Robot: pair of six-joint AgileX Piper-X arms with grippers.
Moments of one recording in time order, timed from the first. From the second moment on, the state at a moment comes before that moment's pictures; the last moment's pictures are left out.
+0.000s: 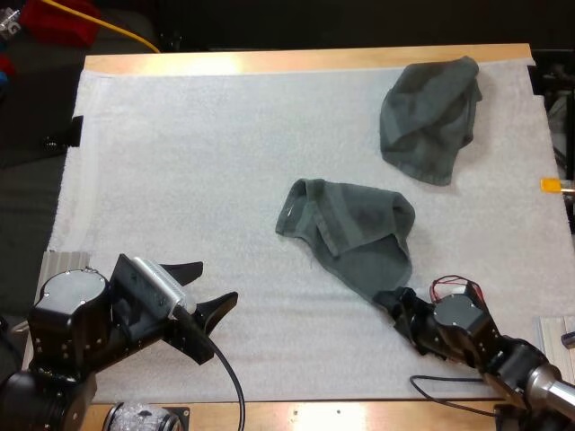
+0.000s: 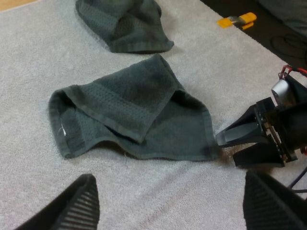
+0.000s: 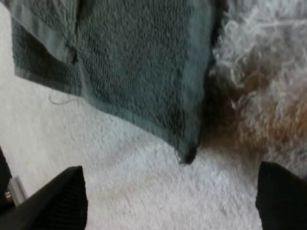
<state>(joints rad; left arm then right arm) -0.19 0.56 -0.92 1.10 0.57 -1.65 0.75 1.02 -0.16 -0.03 -0.08 -0.38</state>
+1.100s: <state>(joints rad) -0.19 0.56 -0.92 1.10 0.57 -1.65 0.75 1.27 -0.16 -0.33 -0.08 -0.33</state>
